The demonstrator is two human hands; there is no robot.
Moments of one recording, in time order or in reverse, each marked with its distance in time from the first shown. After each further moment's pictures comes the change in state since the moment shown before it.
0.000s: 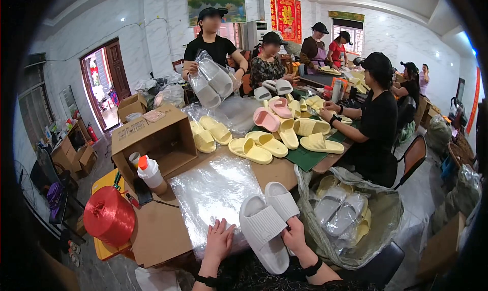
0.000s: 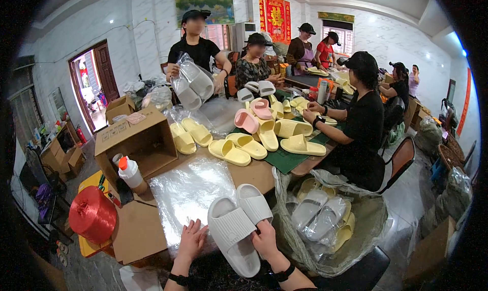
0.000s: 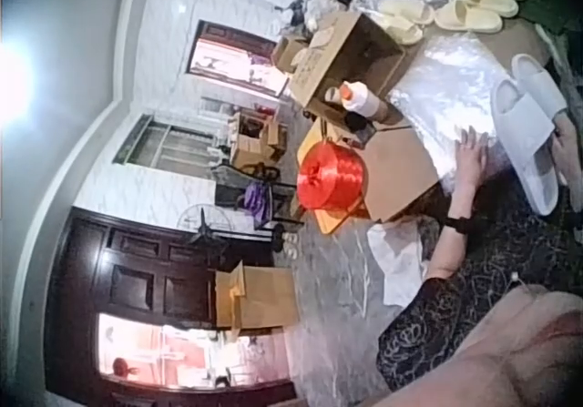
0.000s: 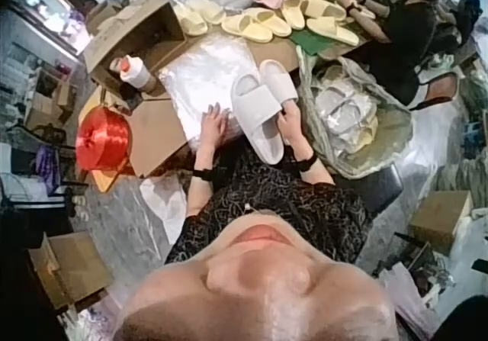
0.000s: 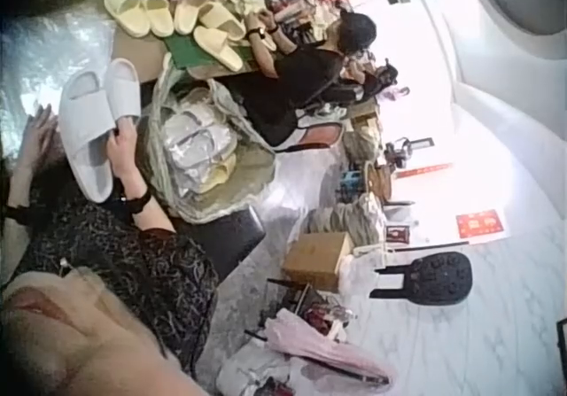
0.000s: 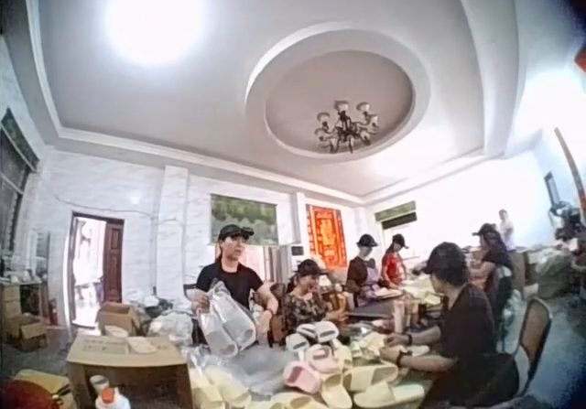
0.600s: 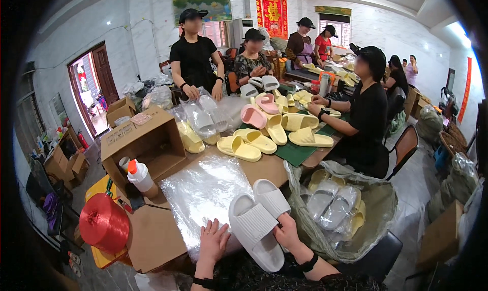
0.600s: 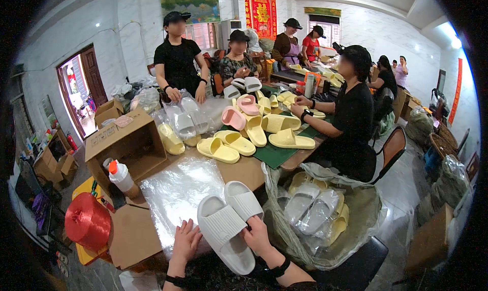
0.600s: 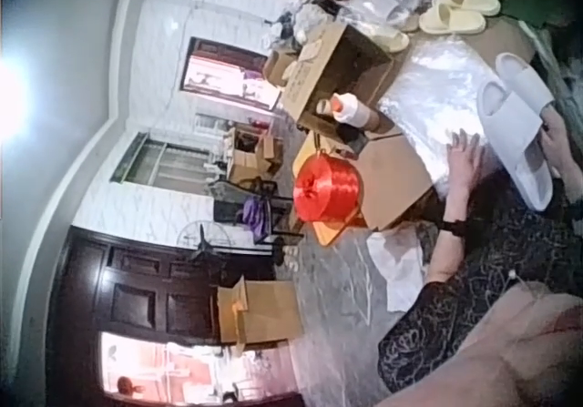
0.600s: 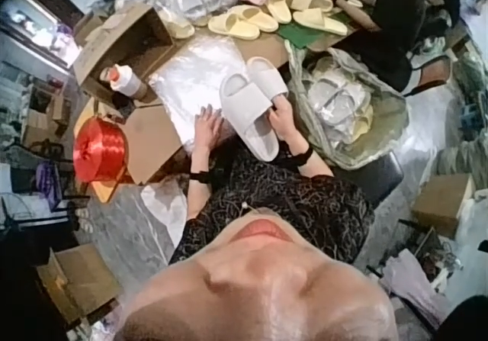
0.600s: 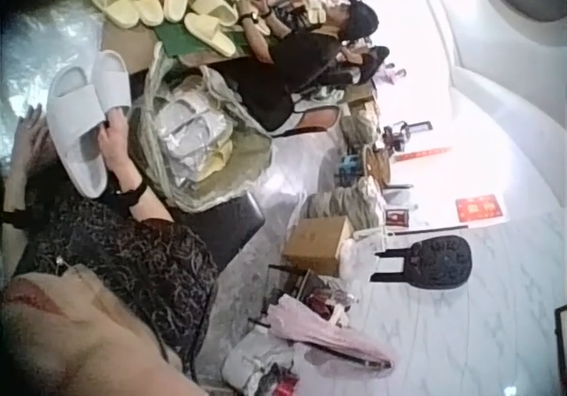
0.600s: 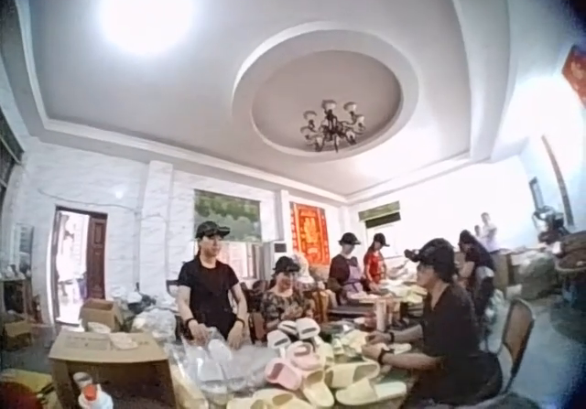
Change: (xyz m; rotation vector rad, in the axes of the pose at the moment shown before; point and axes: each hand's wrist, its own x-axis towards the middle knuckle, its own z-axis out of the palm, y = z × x) left_hand 0.006 0.007 -0.015 -0.031 -0.022 -0.015; right_hand 0.000 0.004 0.008 0.059 -0.001 0.019
